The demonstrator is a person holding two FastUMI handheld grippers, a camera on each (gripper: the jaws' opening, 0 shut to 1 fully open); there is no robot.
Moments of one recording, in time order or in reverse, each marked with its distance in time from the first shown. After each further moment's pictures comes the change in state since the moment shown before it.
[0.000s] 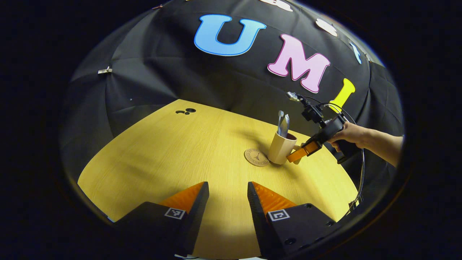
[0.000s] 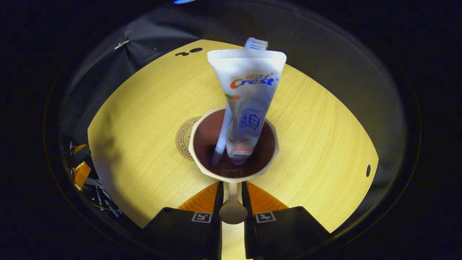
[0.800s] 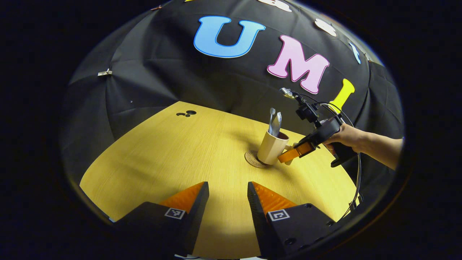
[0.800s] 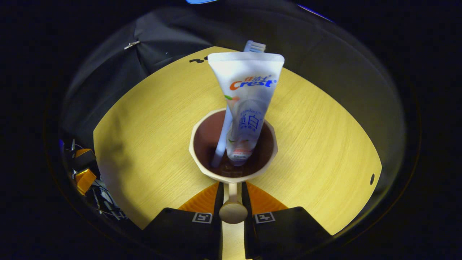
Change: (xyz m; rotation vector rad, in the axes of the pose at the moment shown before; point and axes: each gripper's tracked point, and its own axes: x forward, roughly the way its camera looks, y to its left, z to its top) left arm -0.008 0.001 0.006 0.011 -0.011 0.003; right arm -0.010 0.004 0.014 -0.047 -0.082 0.053
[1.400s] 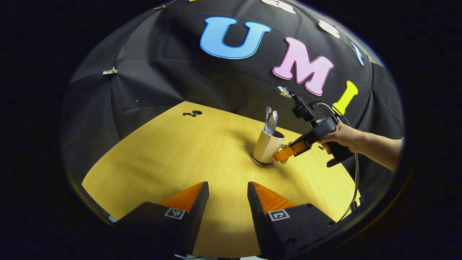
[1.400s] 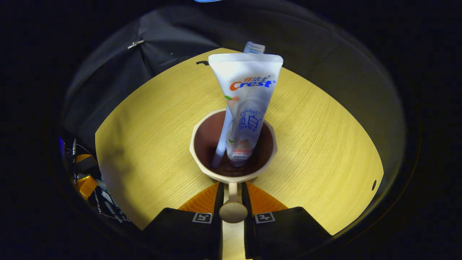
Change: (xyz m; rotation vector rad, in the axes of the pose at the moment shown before) left arm -0.006 0.013 0.000 -0.014 -0.002 0.025; right arm 0.001 0.000 -0.001 -0.029 -0.006 0.018
